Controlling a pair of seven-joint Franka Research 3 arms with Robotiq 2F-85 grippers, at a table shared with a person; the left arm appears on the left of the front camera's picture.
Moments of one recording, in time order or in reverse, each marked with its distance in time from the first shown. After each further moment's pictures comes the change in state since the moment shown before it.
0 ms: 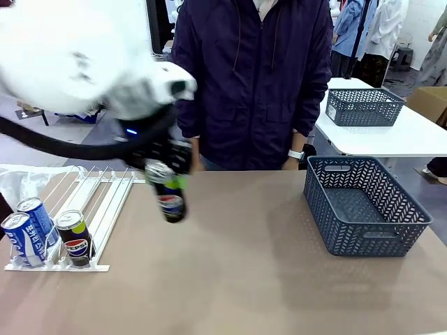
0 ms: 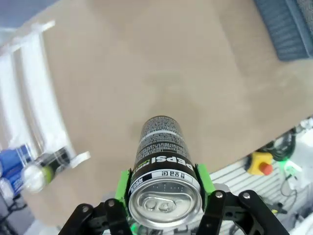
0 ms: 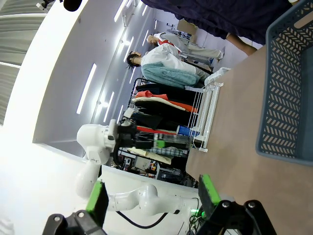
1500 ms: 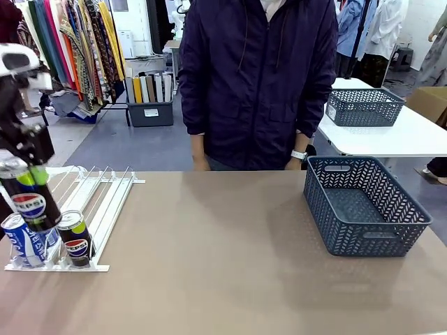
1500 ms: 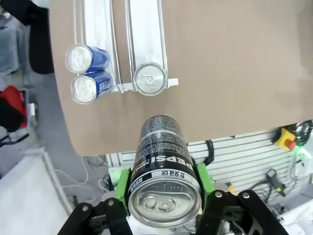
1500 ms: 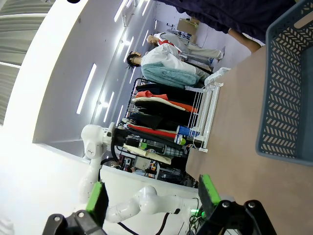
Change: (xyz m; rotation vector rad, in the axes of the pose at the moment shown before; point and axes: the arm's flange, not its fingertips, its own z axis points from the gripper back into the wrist) left arm -0.098 0.217 0.104 0.051 0.125 0.295; right arm 0.000 0.000 0.000 0.000 0.000 0.000
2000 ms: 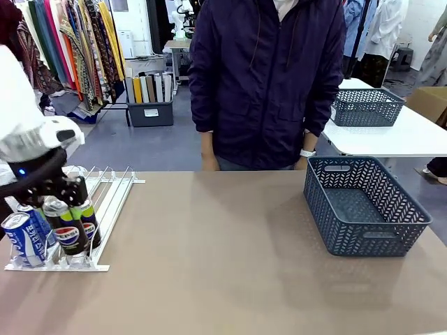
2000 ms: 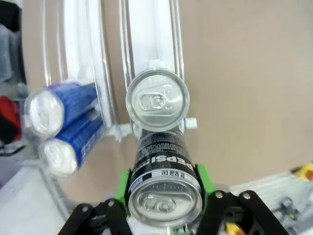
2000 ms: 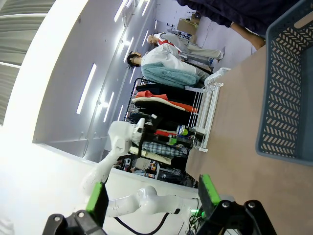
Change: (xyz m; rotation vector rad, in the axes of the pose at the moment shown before) left arm 0.047 0.011 -0.139 0.027 0.007 0.000; right arm 0.000 0.000 0.000 0.000 0.000 0.000
